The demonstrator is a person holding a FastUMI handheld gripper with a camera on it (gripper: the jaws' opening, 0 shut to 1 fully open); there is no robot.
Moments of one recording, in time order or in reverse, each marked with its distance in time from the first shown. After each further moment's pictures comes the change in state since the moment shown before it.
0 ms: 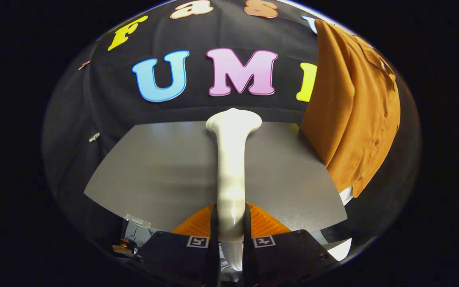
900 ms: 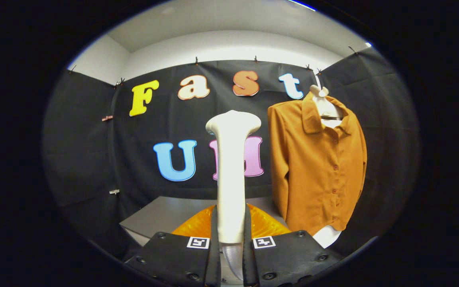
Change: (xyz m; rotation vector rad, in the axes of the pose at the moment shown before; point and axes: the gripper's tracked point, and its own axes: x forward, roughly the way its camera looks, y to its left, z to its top) arm -0.189 -0.067 0.094 0.087 -0.637 0.064
